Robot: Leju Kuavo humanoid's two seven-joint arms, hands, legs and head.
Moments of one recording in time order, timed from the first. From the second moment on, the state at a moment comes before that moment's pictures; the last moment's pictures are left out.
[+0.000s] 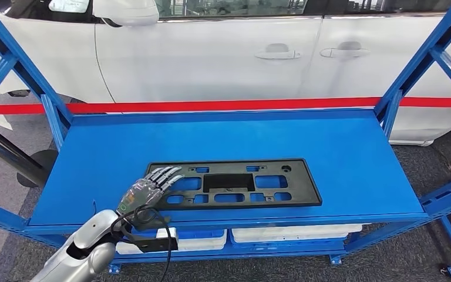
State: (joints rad) left arm -0.28 0.22 -0.67 -1.36 -0.98 0.26 -0.23; right arm -0.07 0.10 -0.94 -0.19 0.94 0.11 0.04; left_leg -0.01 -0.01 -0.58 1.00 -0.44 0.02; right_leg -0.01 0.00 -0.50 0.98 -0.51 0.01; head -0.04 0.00
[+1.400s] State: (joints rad) left arm -0.31 0.13 -0.72 -1.36 -1.31 0.25 0.00; right arm -0.07 0.10 -0.97 -0.19 0.94 0.10 0.05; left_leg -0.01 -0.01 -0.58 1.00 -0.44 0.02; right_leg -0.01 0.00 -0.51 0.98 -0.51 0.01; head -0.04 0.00
